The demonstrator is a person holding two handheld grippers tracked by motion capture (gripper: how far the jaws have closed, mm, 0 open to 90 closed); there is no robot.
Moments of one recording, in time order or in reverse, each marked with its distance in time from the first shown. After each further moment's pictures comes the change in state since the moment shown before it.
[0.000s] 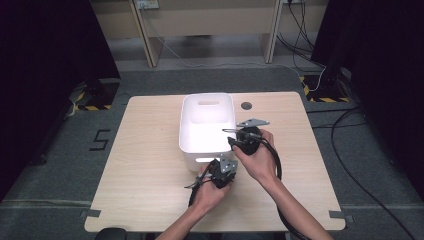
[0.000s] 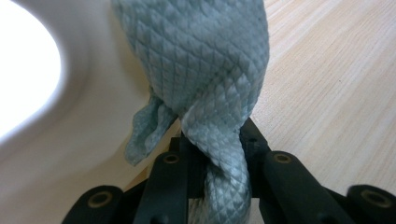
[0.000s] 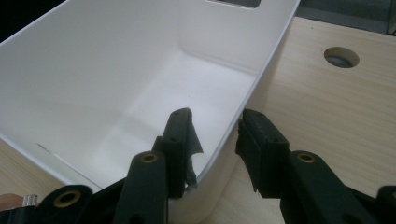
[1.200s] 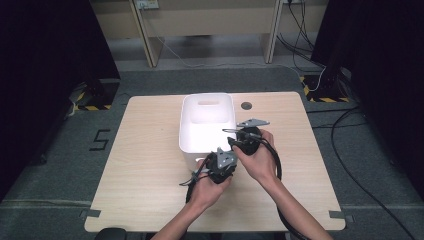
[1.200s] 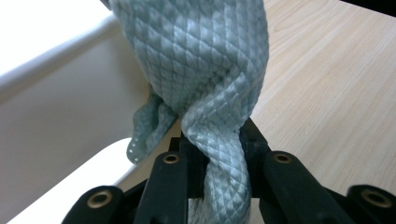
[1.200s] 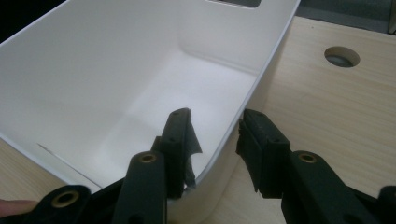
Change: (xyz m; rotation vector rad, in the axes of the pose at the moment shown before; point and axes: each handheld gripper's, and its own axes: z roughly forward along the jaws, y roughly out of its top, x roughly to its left) left arm 0.000 0.026 -0.037 -0.081 0.004 0.013; right arm 0.000 0.000 0.000 0.000 0.000 0.004
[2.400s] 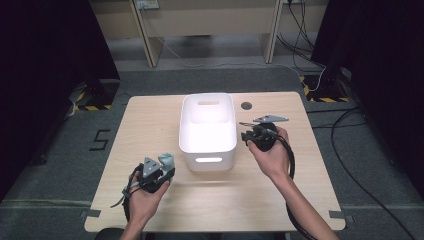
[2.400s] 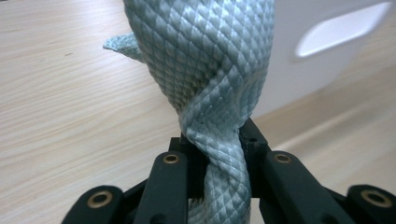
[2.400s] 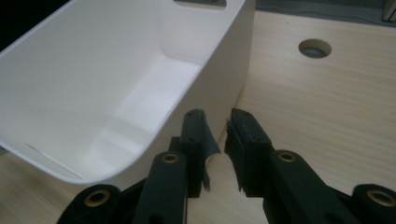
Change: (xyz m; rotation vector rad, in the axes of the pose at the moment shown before) left arm 0.101 -0.091 -0.108 -0.037 0.216 -0.283; right arm -0.032 -0.002 -0.021 -0.003 0.006 0.073
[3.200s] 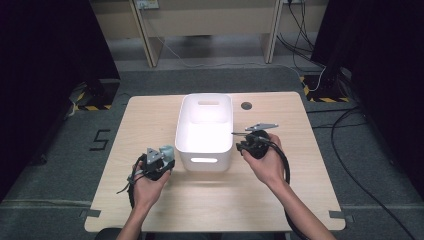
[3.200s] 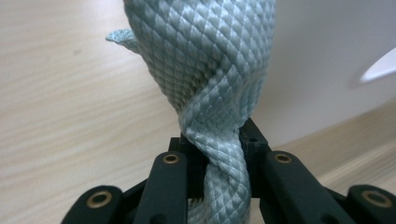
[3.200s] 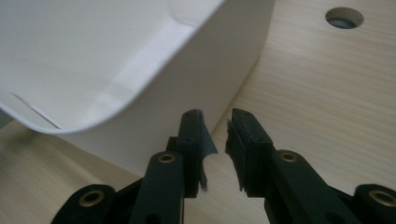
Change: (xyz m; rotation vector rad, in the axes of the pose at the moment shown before) left arm 0.021 0.004 0.032 0.044 0.032 -0.021; right arm 0.009 -0.017 0.013 0.089 0.022 -0.032
